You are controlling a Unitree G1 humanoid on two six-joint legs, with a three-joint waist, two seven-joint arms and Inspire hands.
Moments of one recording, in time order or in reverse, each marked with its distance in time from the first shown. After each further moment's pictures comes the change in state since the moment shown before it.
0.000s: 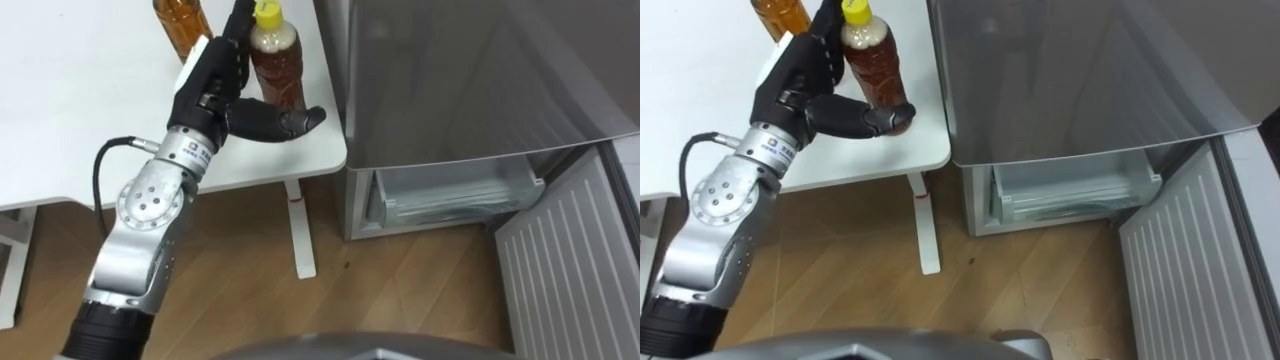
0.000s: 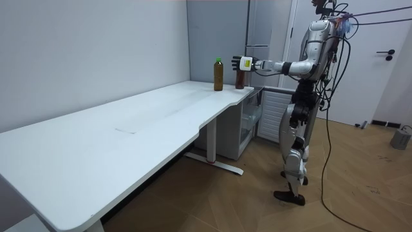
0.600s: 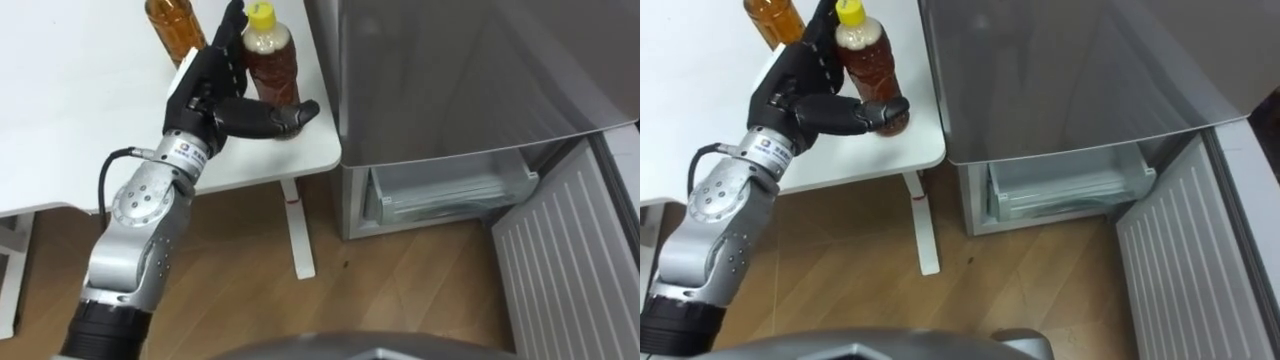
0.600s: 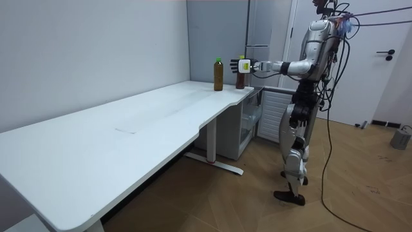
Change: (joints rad) left arm -0.027 -0.003 0.041 0.047 -0.126 0.057 0.000; right arm 0.019 0.000 -0.008 -0.027 0.002 0.025 0.018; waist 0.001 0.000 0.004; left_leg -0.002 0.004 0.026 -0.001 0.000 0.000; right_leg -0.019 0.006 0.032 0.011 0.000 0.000
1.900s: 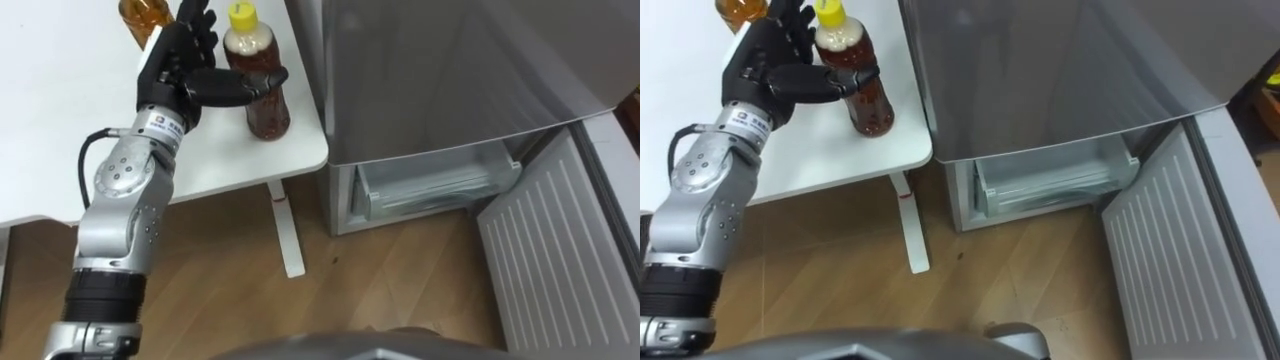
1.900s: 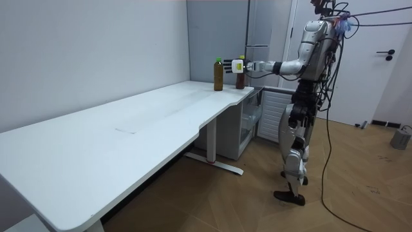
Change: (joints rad) left arm -0.113 -0.016 0.116 0.142 0.004 0.001 0.010; right arm 0.026 0.016 -0.079 -0.025 -0.046 0.021 0.012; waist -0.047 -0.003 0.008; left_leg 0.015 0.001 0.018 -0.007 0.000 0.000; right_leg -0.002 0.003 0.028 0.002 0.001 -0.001
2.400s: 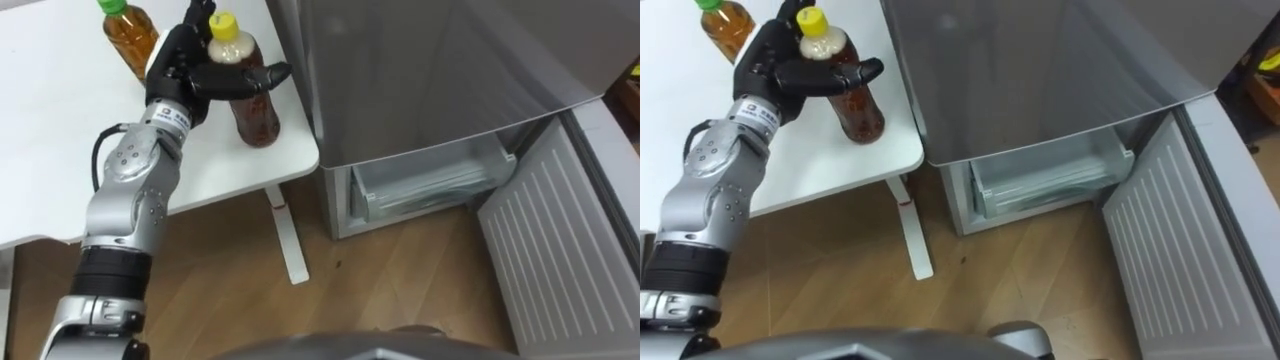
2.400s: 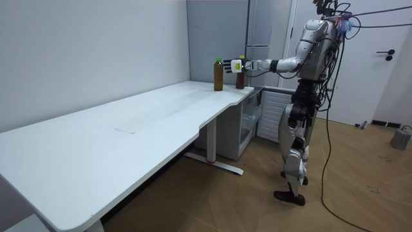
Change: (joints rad) left arm -0.077 0.000 -0.010 0.119 -0.103 0.009 0.002; right arm -0.028 -0.002 -0.013 -0.004 0.003 0.013 -0.021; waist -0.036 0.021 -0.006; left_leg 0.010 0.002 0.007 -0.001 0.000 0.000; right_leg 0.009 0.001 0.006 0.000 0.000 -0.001
